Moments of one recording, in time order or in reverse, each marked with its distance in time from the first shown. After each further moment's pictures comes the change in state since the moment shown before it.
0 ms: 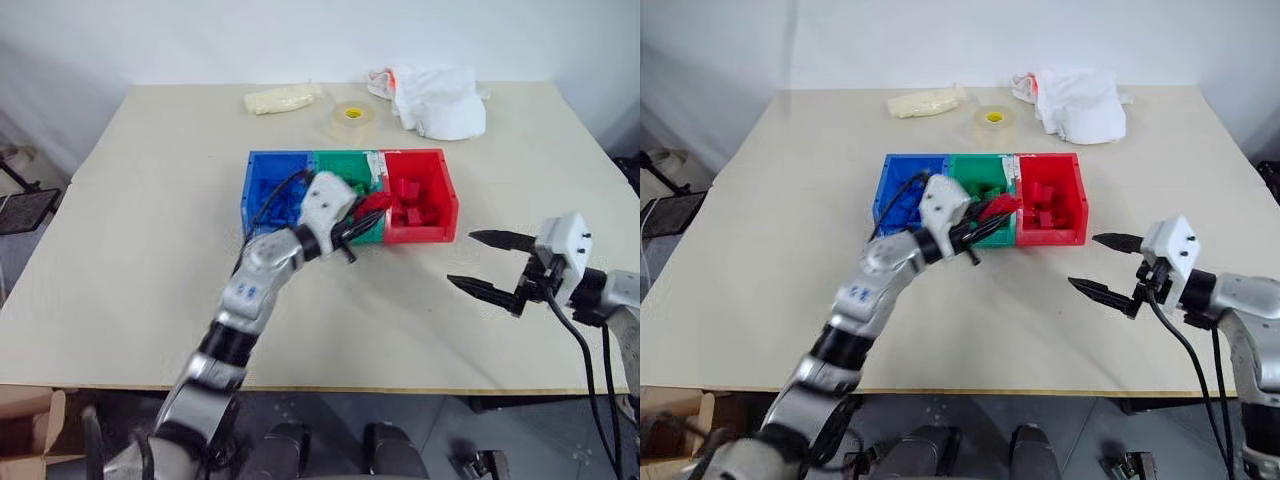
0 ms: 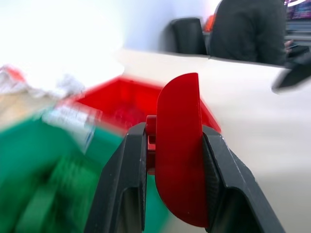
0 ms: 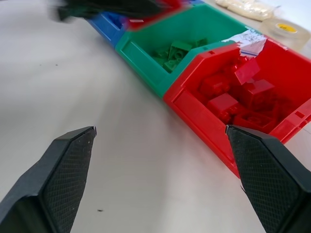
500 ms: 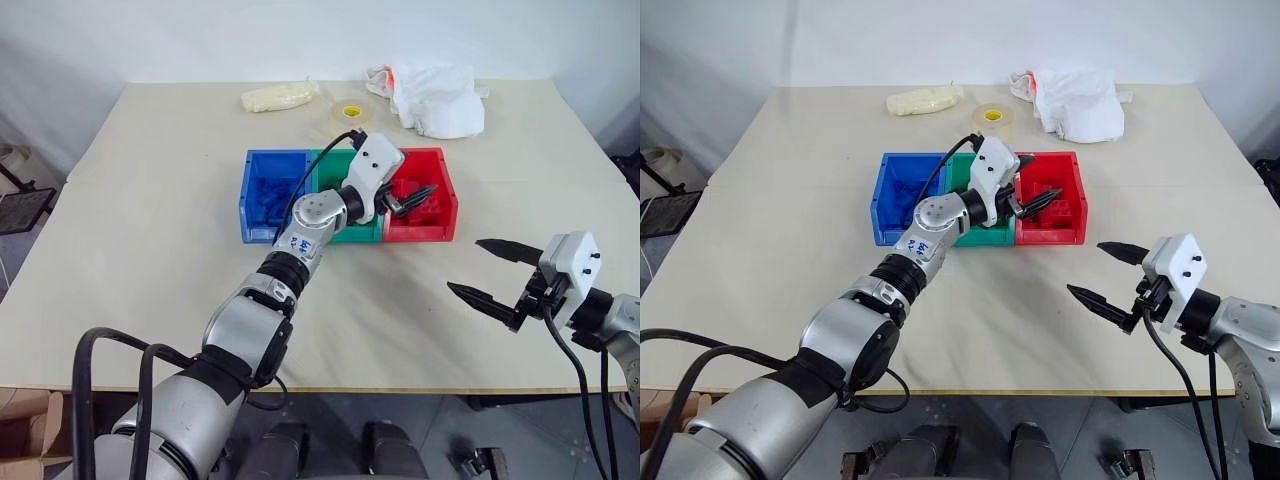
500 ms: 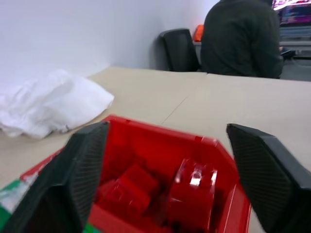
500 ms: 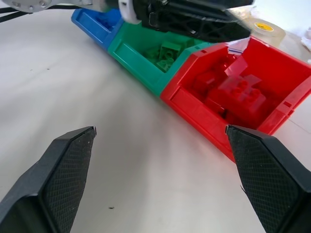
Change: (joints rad) left arm -0.359 -0.123 0.126 0.731 0.058 -0.392 -0.002; right arm 0.102 0.022 -0.028 -0.117 0.033 0.011 -0.122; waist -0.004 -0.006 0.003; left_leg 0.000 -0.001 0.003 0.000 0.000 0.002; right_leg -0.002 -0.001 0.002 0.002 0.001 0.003
